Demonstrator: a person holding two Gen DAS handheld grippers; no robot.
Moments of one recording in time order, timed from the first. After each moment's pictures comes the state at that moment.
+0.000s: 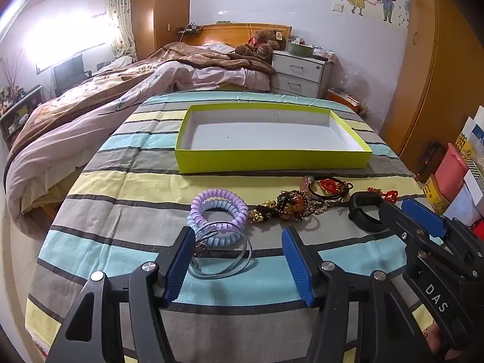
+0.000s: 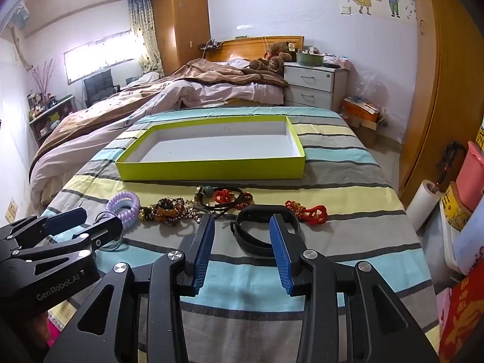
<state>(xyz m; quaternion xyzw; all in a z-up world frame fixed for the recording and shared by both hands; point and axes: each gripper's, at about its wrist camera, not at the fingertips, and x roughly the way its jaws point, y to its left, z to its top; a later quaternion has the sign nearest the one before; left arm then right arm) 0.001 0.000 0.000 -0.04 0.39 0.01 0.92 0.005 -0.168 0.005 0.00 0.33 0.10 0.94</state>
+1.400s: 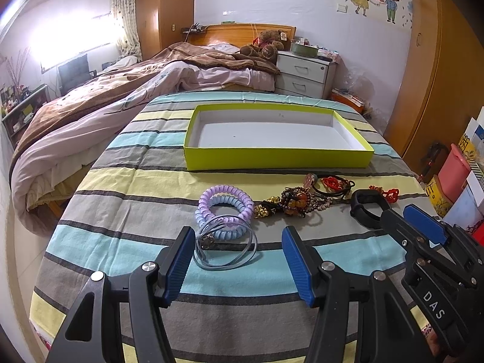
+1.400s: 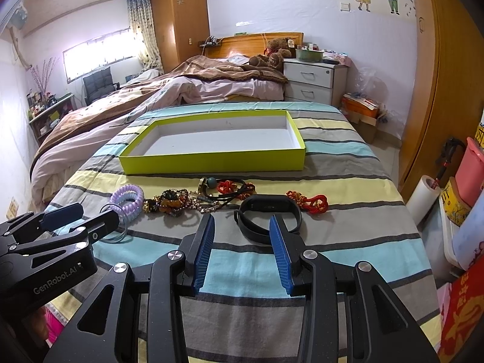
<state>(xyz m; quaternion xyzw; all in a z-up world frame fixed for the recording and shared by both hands) -0.013 0.000 0.006 -0.03 0.39 0.03 0.92 -0.002 -0.166 0.005 0.00 0.34 0.10 0.94</state>
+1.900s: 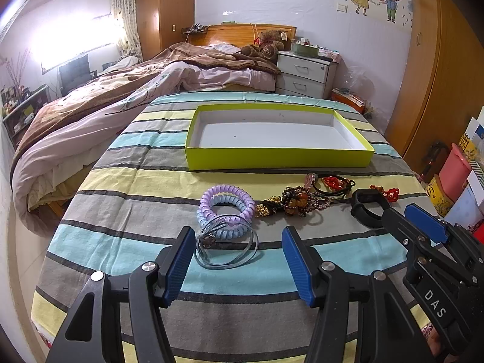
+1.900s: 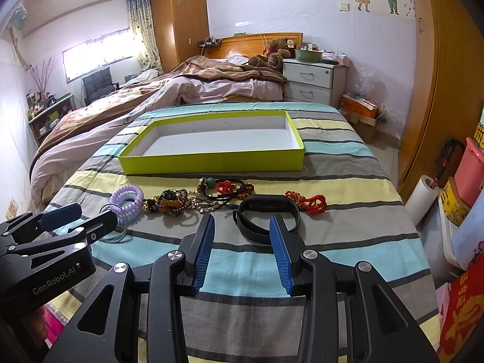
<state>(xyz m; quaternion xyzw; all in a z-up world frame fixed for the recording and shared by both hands) -0.012 0.000 0.005 -0.03 0.39 0.03 0.92 -0.003 -0.166 0.004 0.00 0.34 0.10 0.94</state>
